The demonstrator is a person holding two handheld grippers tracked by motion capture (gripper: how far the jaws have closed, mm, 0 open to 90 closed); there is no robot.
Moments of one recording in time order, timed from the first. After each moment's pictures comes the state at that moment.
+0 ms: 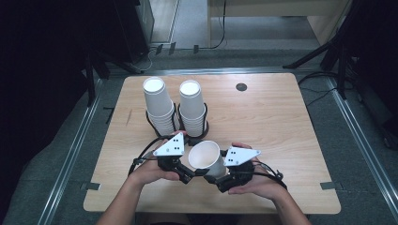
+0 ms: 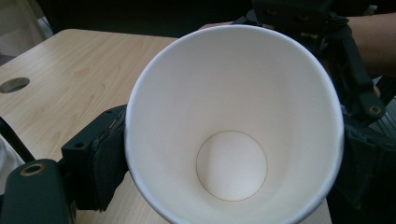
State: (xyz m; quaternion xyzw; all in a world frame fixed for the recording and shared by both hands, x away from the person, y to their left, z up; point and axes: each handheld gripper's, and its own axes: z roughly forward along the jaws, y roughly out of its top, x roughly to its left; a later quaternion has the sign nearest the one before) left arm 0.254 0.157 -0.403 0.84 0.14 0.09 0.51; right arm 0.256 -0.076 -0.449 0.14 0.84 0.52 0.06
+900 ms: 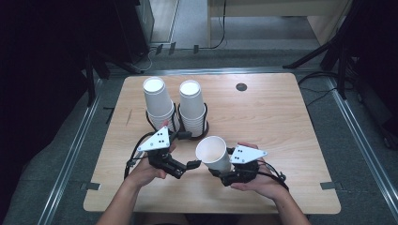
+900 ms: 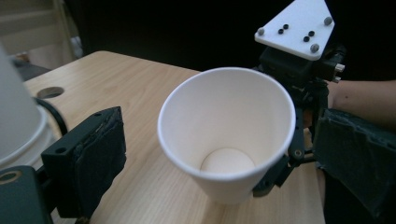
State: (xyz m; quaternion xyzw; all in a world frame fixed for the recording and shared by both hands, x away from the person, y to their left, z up) left arm 0.253 0.189 -0.400 0.78 0.21 0.10 0.58; right arm 0.266 -0.092 -0.463 0.18 0.82 0.54 0.10
